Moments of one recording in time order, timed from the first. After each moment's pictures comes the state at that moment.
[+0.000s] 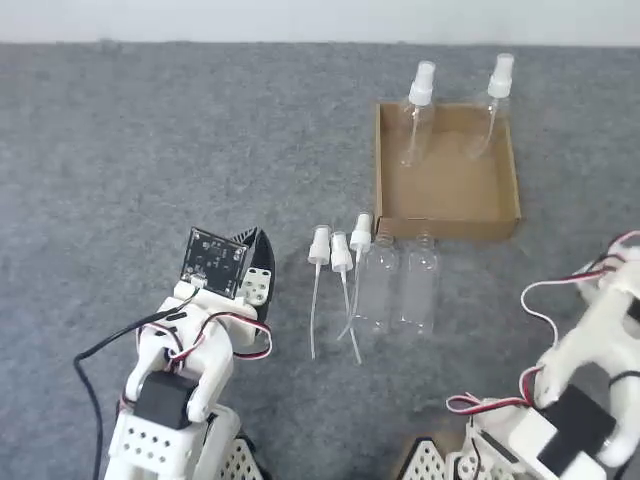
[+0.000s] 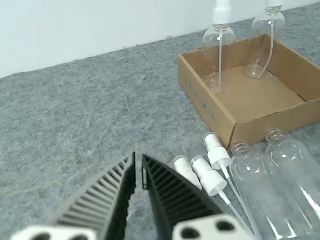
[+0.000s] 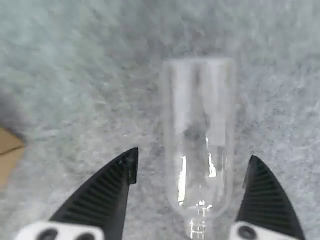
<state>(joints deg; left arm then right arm) 11.5 -89.3 80.4 48.8 1.1 38.6 -10.6 30.9 59.8 -15.4</state>
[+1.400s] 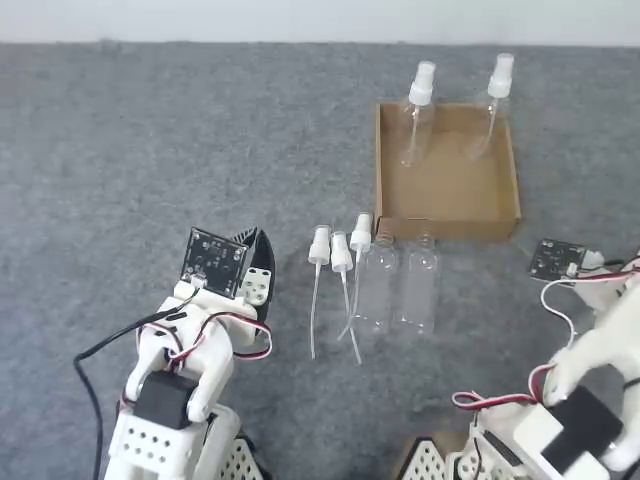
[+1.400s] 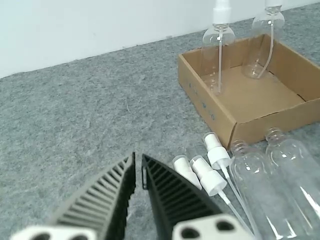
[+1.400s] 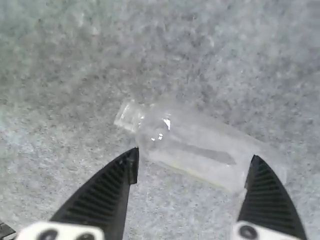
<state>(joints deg) 11.5 -89.3 80.4 48.8 1.1 44.3 -9.4 28.1 74.4 109.3</state>
